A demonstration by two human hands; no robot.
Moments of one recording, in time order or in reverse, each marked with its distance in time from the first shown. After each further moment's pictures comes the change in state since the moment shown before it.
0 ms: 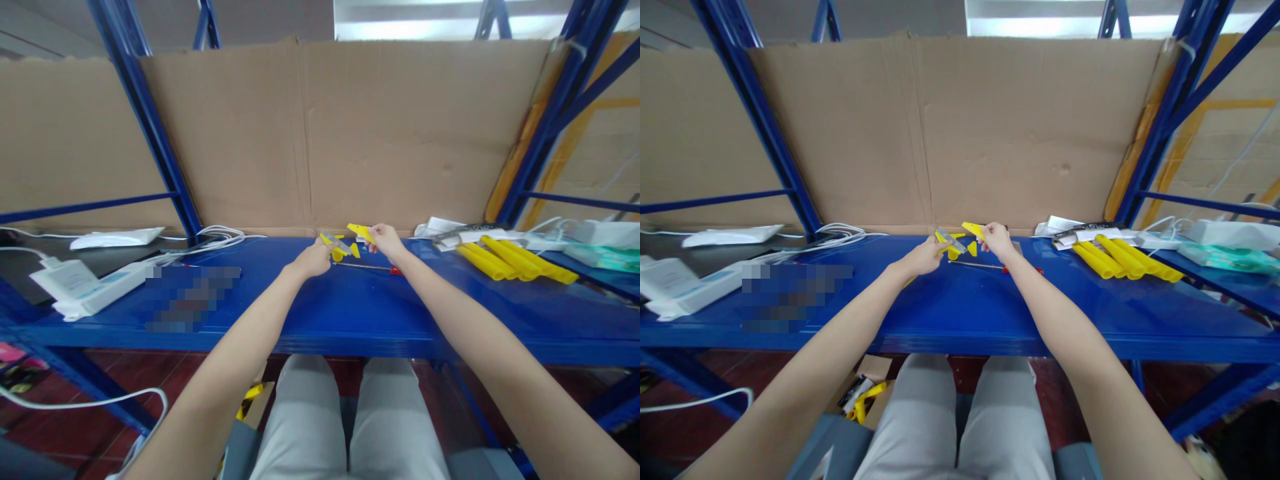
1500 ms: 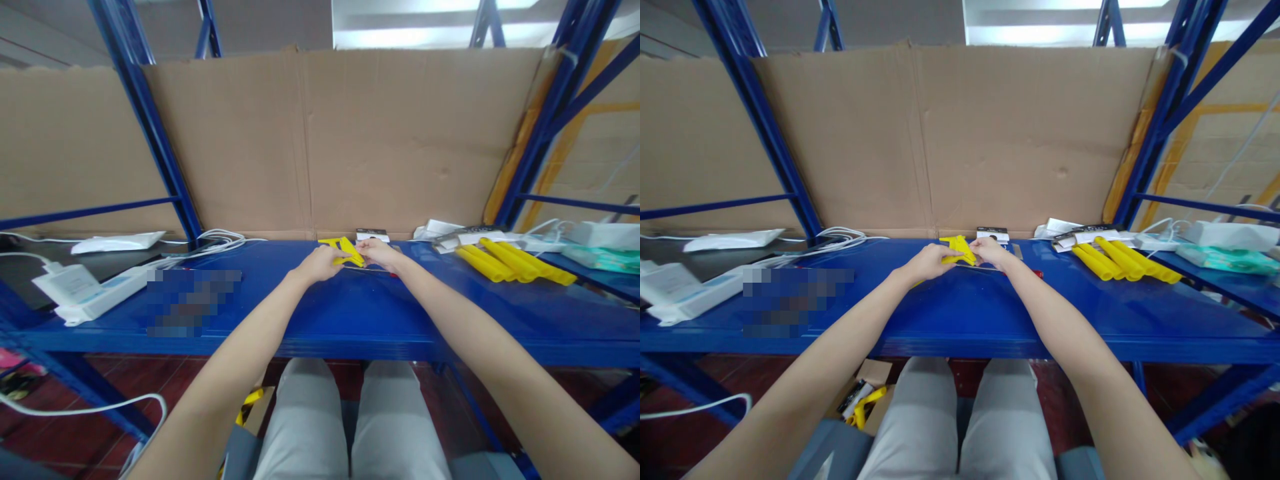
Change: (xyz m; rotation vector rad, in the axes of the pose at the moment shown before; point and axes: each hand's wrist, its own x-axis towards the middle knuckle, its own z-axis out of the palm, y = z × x) left_hand 0.001 0.008 0.003 -0.413 0.211 0.150; right_hand 0.000 0.015 0.006 0.051 -0.388 0.052
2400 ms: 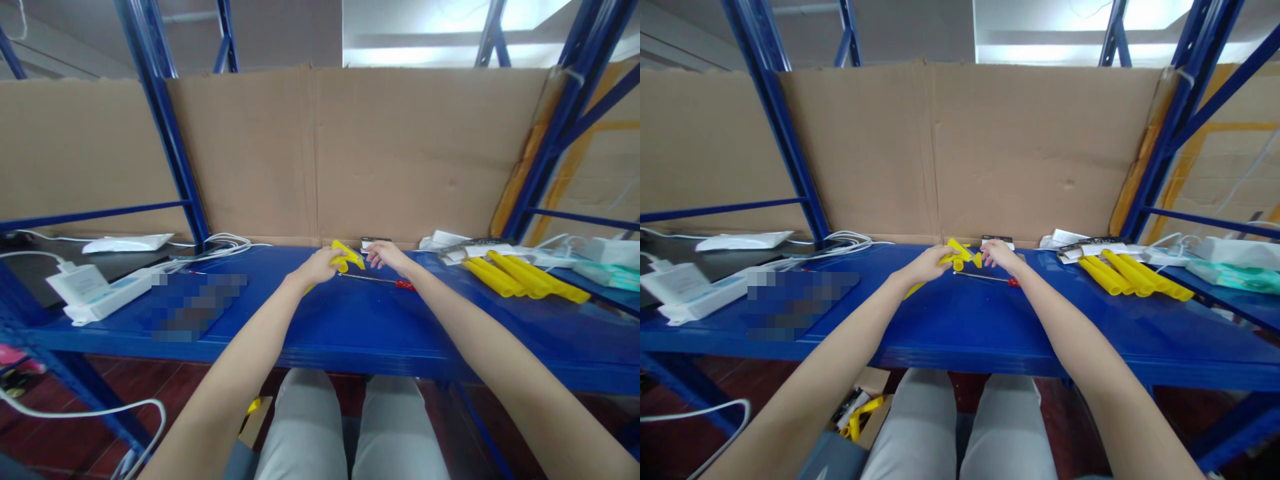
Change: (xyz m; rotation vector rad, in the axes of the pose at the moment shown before) left_hand 0.002 0.001 -0.015 -0.239 0.113 -0.144; right_hand 0.003 -0.014 -0.012 -0.307 0.150 0.060
